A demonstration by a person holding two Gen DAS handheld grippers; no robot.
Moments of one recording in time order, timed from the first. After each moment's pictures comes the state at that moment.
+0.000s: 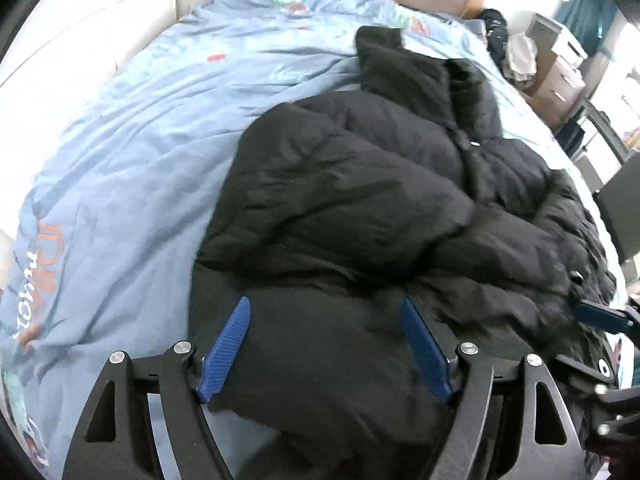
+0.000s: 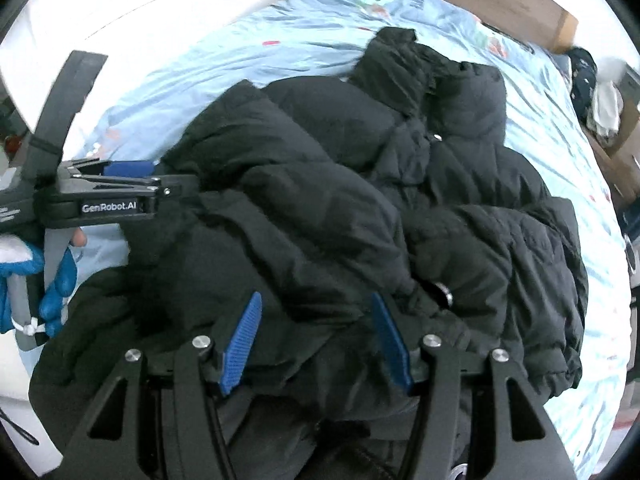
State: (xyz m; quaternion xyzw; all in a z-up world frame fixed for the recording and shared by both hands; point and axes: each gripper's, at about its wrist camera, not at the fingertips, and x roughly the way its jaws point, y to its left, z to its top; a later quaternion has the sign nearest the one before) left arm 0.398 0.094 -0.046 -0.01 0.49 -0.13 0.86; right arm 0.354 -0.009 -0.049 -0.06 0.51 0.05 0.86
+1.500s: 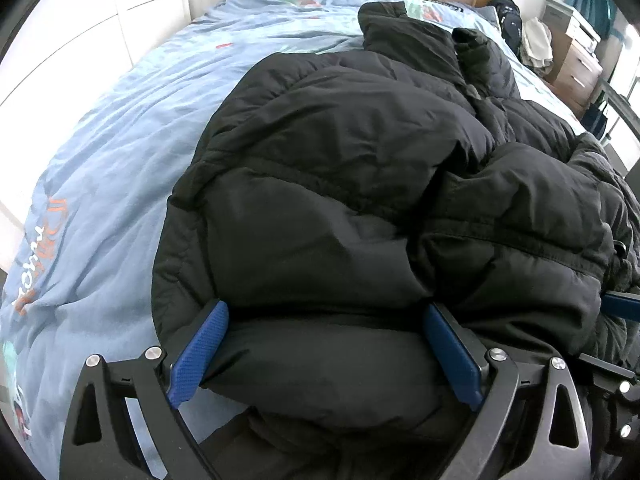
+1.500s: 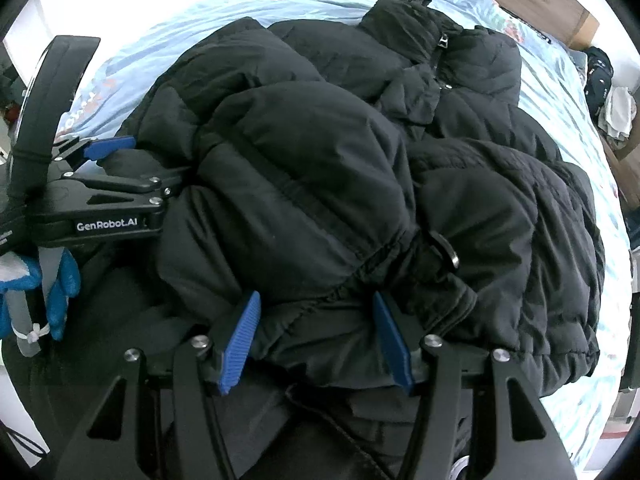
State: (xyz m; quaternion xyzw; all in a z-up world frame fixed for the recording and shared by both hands) left arm 0.377 0.072 -0.095 0.02 0.49 -0.08 0.87; right arm 0.344 -0.023 -0.094 -0.09 0.55 0.05 0.83
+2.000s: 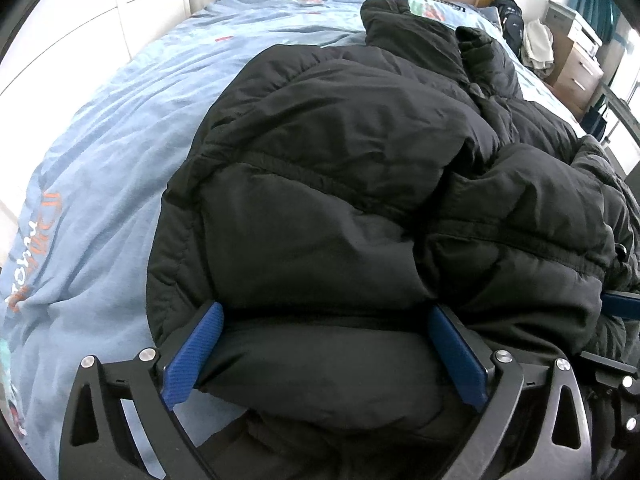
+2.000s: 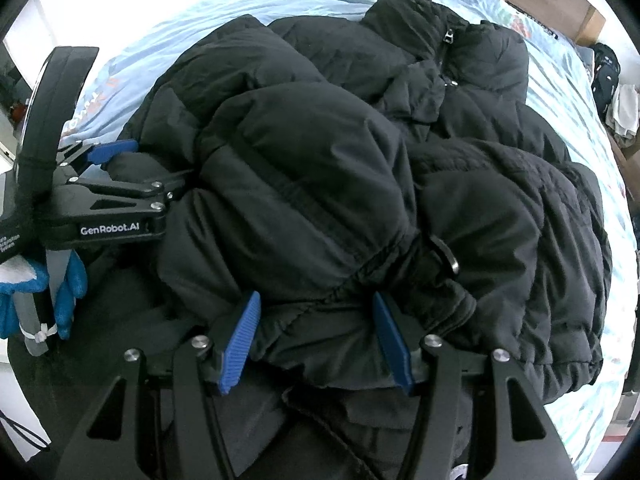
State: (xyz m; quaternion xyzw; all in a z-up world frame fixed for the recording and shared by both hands) left arm 0.384 0.077 -0.101 0.01 0.49 -0.09 0.86; right arm 0.352 -0.027 -0.094 -0.08 0.56 0.06 0.82
